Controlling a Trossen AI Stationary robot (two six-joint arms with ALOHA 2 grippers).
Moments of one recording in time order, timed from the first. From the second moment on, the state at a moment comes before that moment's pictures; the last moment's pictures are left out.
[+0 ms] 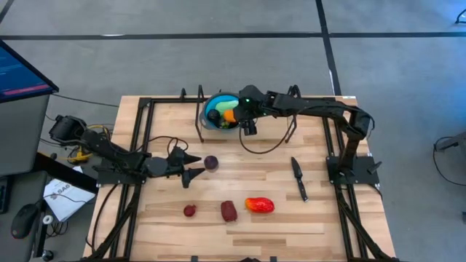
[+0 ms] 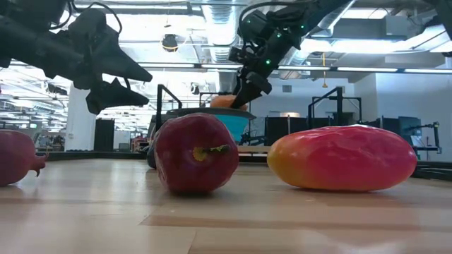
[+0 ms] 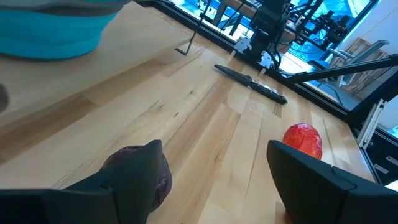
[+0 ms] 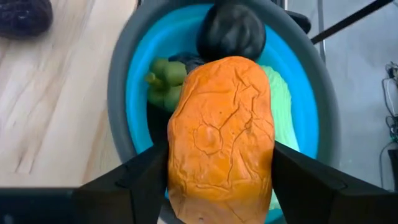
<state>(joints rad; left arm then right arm) -0.31 1.08 0.19 0.58 -0.56 -0.61 -0.39 1.84 1.44 -0.42 0.01 -0.68</state>
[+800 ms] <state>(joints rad) -0.31 1.07 0.19 0.60 -0.56 -0.61 -0.20 1.63 1.39 -0.54 0.02 -0.37</state>
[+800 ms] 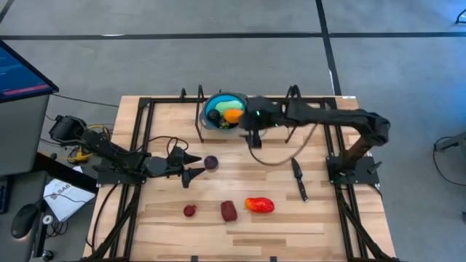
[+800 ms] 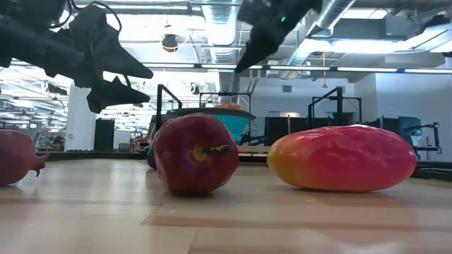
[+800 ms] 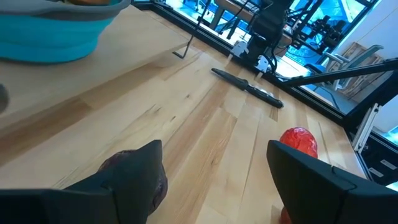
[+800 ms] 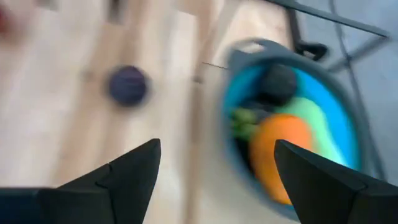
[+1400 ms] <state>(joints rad) -0.31 1.07 0.19 0.60 -0.55 -0.61 0.33 1.61 1.03 -0.39 -0.05 0.21</state>
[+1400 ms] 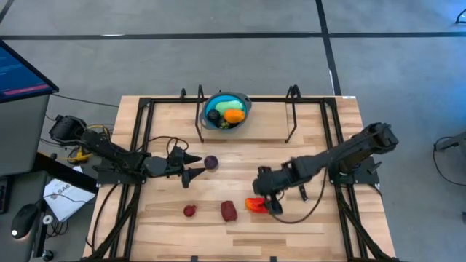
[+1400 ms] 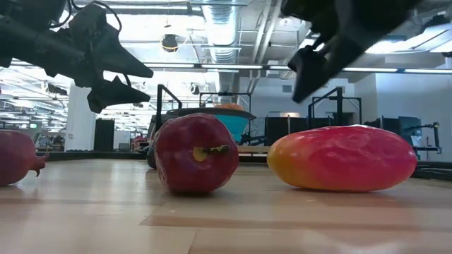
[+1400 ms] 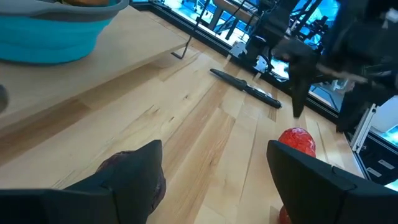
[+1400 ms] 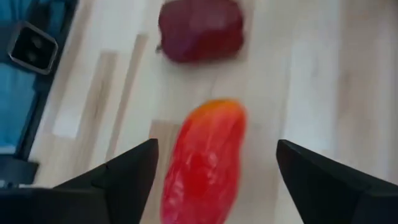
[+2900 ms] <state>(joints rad) -0.31 1.07 0.19 0.61 -0.56 -0.58 -0.18 1.66 1.33 -0.23 0.13 -0.32</state>
